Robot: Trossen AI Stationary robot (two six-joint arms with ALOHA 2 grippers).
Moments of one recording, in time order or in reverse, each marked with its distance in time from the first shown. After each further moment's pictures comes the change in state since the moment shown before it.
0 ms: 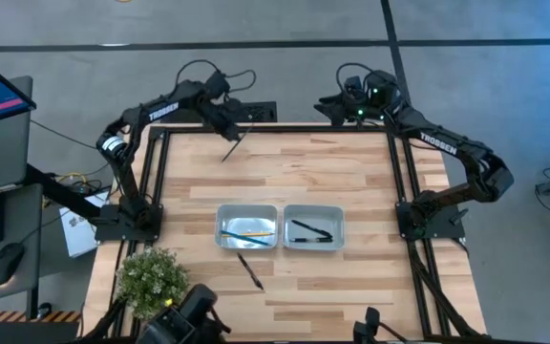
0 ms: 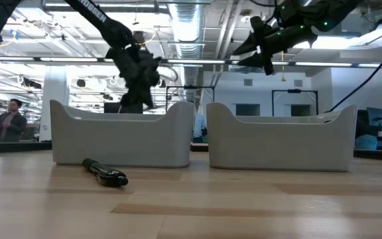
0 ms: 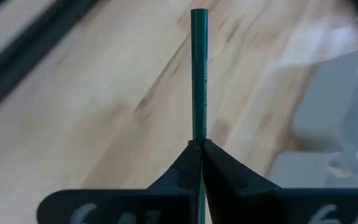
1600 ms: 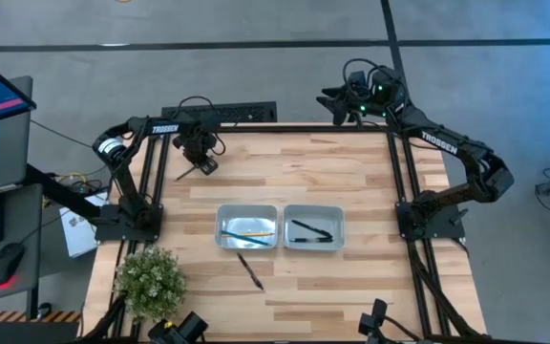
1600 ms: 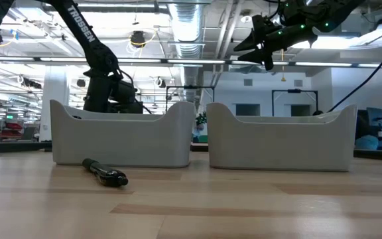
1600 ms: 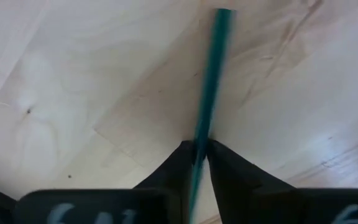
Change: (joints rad) left arm -0.003 -0.005 -0.465 0.069 -0.636 -0.022; right arm -0.038 -0.003 0.000 0.093 0.003 -0.069
